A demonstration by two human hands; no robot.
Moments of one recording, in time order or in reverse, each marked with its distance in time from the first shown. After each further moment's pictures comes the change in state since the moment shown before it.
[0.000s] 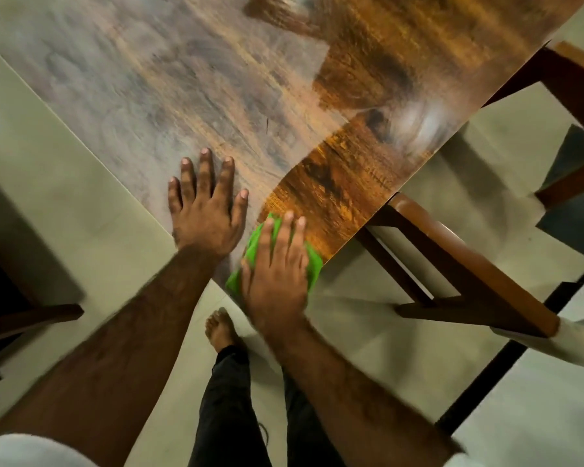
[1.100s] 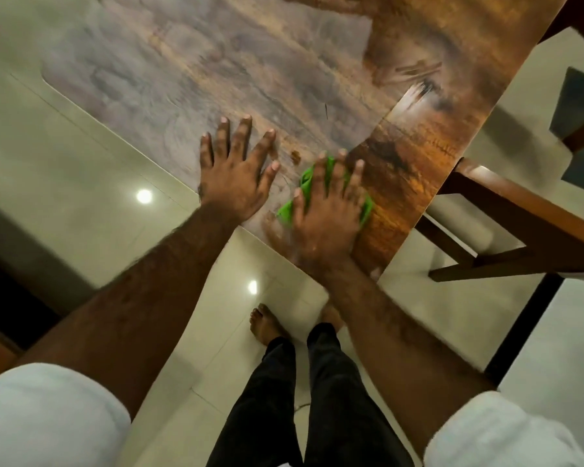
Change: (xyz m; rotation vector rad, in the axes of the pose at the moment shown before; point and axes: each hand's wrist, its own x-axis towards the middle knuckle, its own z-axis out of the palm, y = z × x) left_hand 0.088 -0.104 -0.032 0.061 -0.060 0.414; right_hand 0.088 -0.080 0.019 -0.073 0.129 0.265
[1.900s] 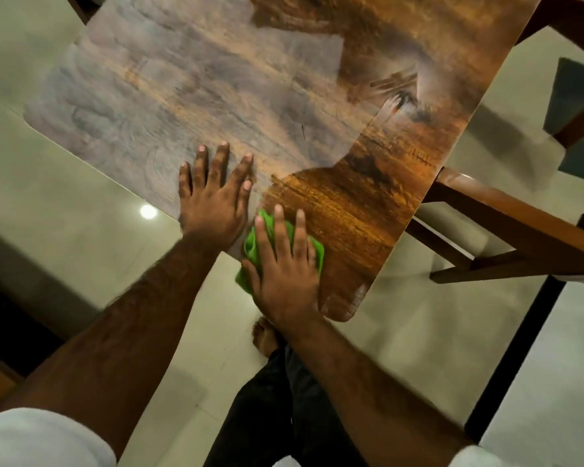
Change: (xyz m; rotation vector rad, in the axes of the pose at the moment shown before) left_hand -0.004 0.010 0.001 -0.017 0.095 -0.032; right_hand -0.067 -0.011 0.010 0.076 -0.075 -0.240
